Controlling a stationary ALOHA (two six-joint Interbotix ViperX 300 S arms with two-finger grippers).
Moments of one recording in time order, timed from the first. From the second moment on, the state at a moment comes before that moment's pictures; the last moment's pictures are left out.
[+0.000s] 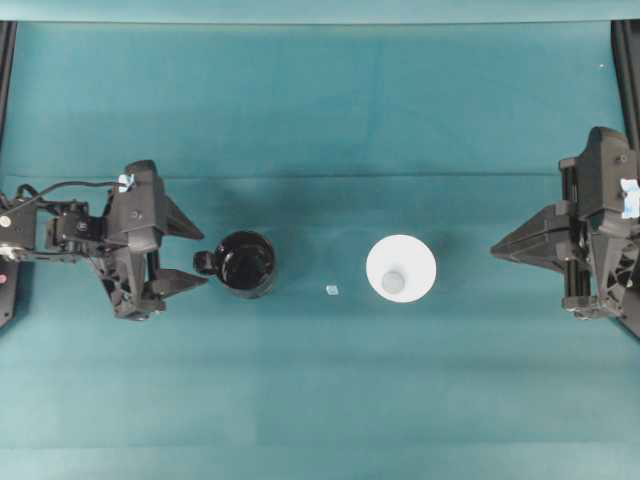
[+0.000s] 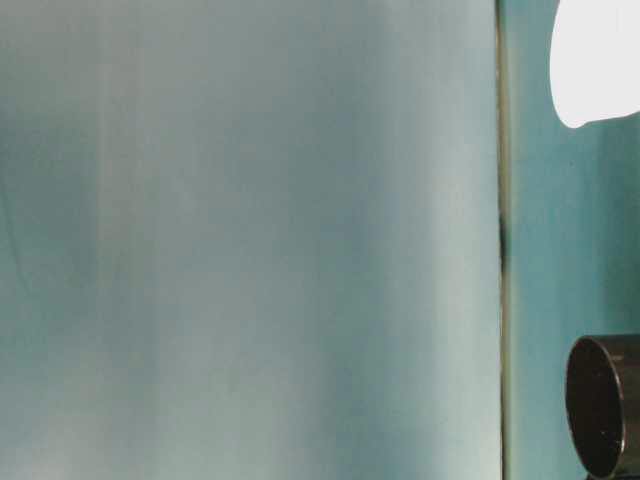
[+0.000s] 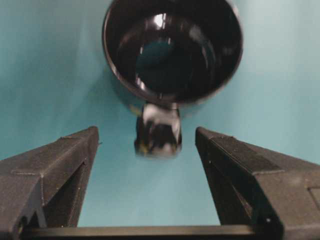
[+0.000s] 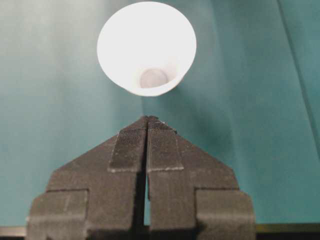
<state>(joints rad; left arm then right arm) 0.07 -0.22 1.08 0.02 -0.14 -0.12 -0.04 -0.78 1.10 0.02 0.38 0.10</state>
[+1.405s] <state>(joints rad) 0.06 -0.22 1.09 0.02 -0.17 -0.05 -0.04 -0.78 1.10 0.02 0.38 0.10</state>
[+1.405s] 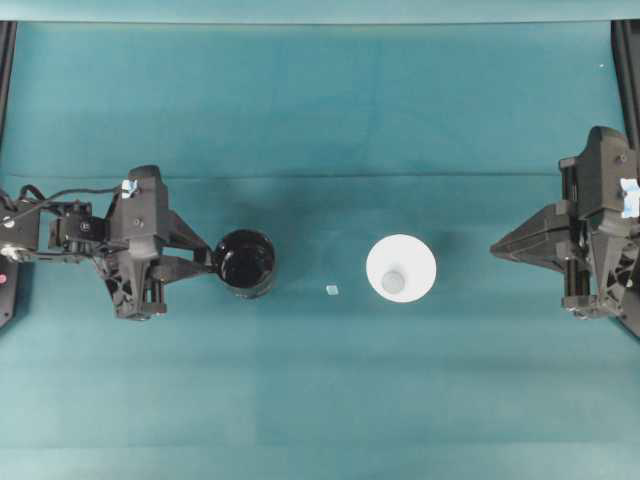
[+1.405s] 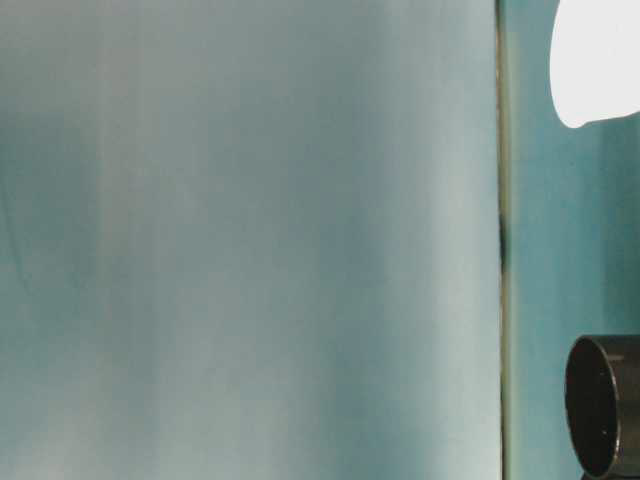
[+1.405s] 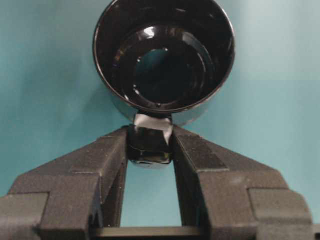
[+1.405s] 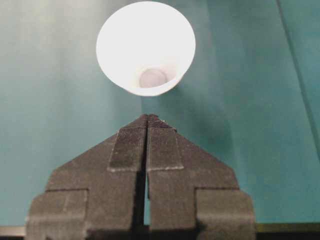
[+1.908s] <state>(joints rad) 0.06 -0.21 1.07 0.02 -0.16 -0.04 -0.04 -0.78 1.10 0.02 0.38 0.10</state>
